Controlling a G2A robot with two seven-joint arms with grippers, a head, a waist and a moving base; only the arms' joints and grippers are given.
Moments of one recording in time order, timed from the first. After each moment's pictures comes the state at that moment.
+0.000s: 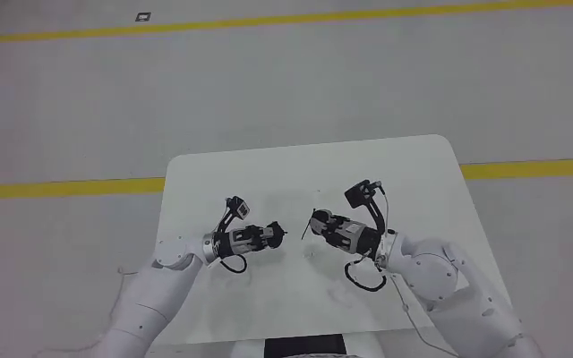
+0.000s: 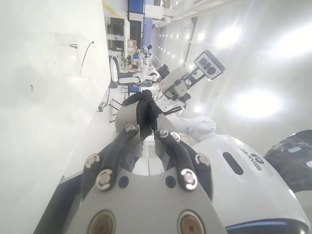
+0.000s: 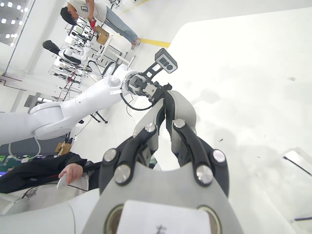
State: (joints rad) left arm 1.34 -1.13 -1.13 -1.26 -0.62 -0.34 -1.20; right arm -1.60 -1.05 1.20 -2.06 -0.44 -0.14 0.65
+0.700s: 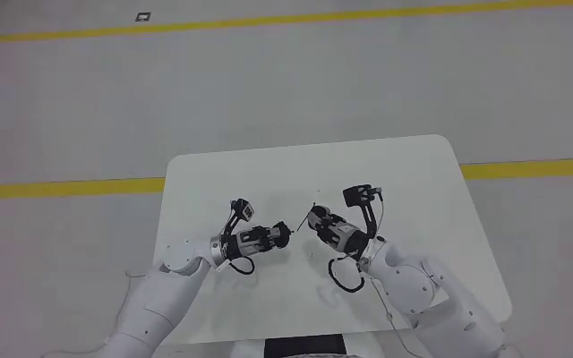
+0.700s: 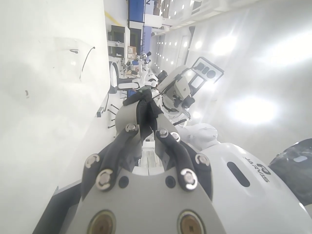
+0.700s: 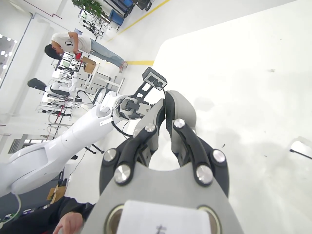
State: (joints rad) left arm 1.36 -1.15 -1.11 -1.29 -0.60 -0.34 -1.10; right arm -1.63 -1.08 1.09 -2.08 -0.52 0.13 0.43
